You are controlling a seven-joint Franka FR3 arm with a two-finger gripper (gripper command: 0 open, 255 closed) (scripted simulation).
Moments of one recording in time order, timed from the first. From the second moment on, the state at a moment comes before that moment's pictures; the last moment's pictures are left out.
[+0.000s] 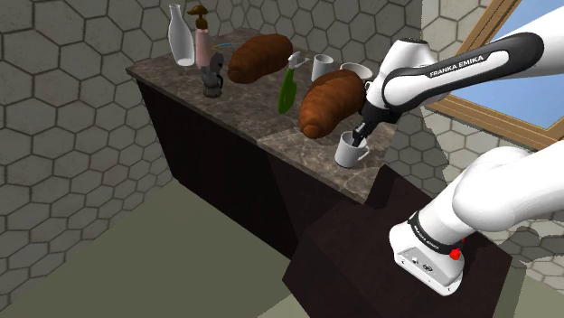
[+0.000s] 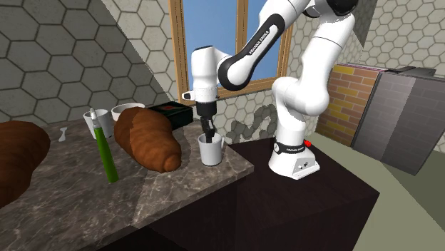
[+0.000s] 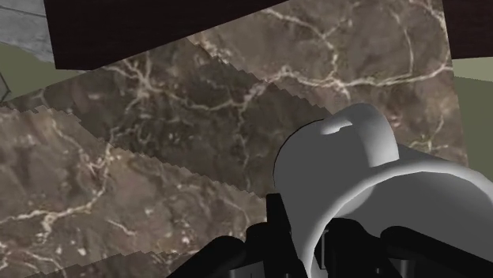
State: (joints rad) arm -0.01 -0.46 -0.22 -2.85 -0.05 2.38 -0.19
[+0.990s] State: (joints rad) arm -0.02 -0.60 -0.20 -2.76 -0.06 2.15 -0.17
